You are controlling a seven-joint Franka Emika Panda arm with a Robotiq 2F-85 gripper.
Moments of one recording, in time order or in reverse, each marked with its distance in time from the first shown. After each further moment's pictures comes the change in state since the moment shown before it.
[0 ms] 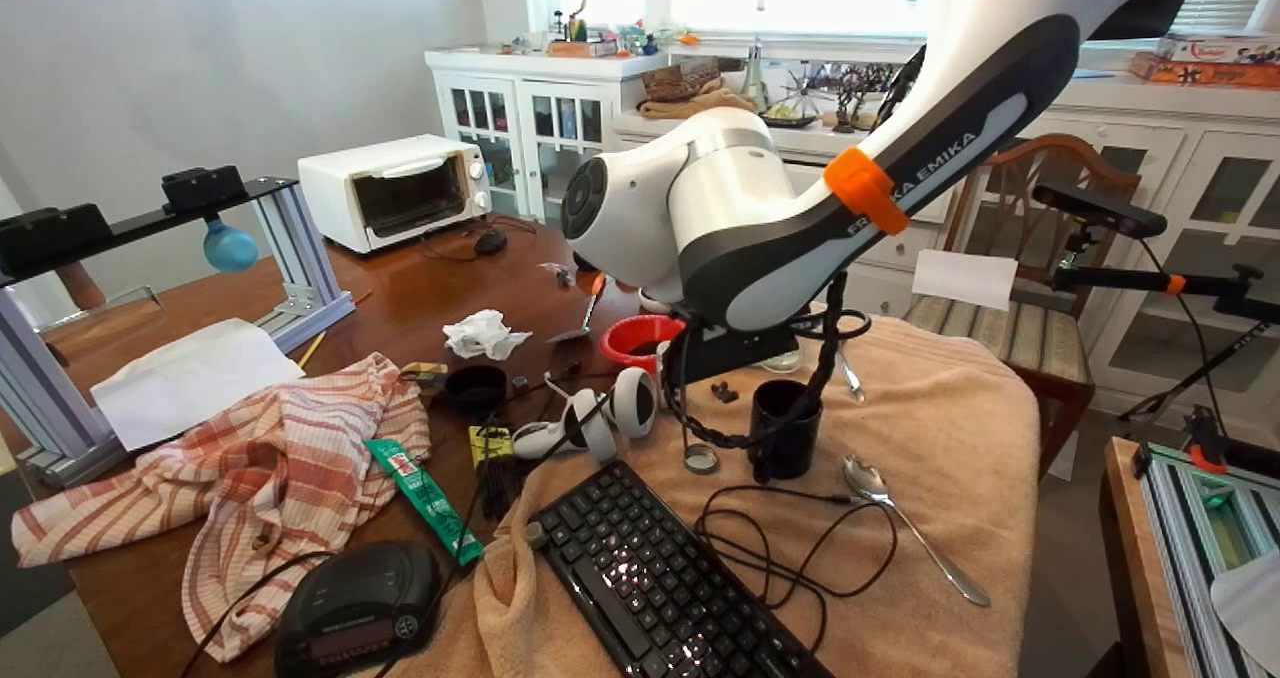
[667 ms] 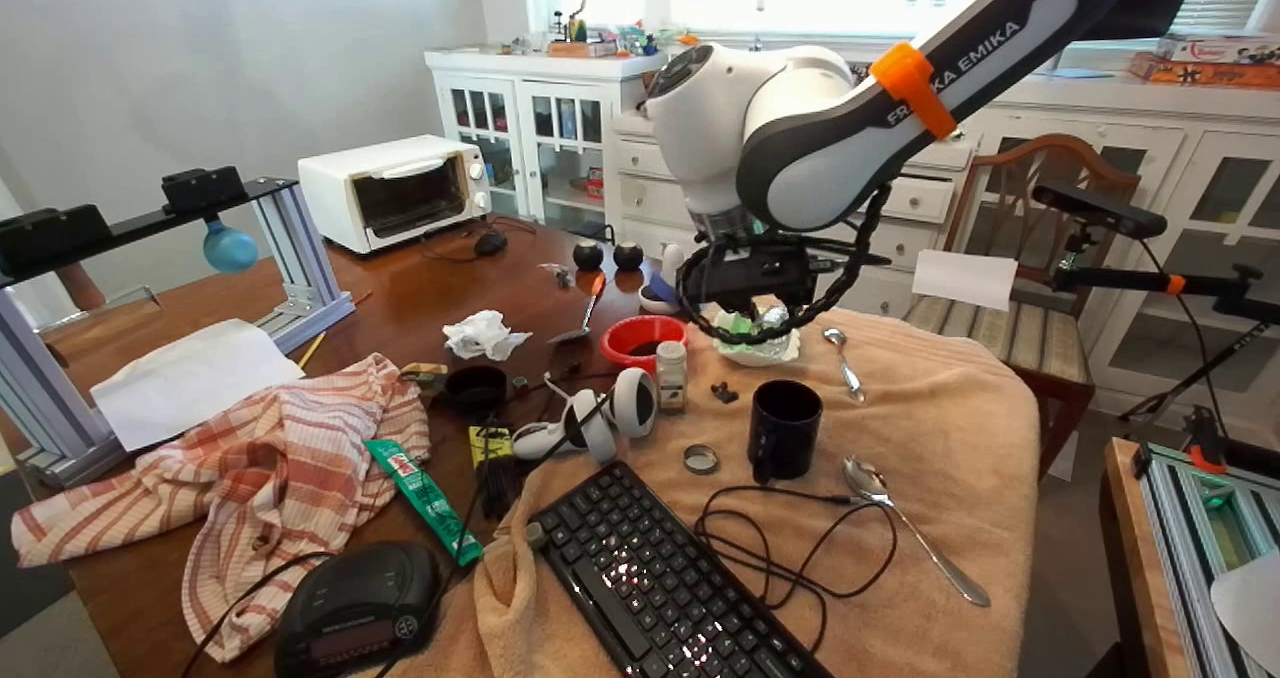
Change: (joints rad) arm -0.177 -0.183 -0.007 -0.175 0.211 0.359 -0.095
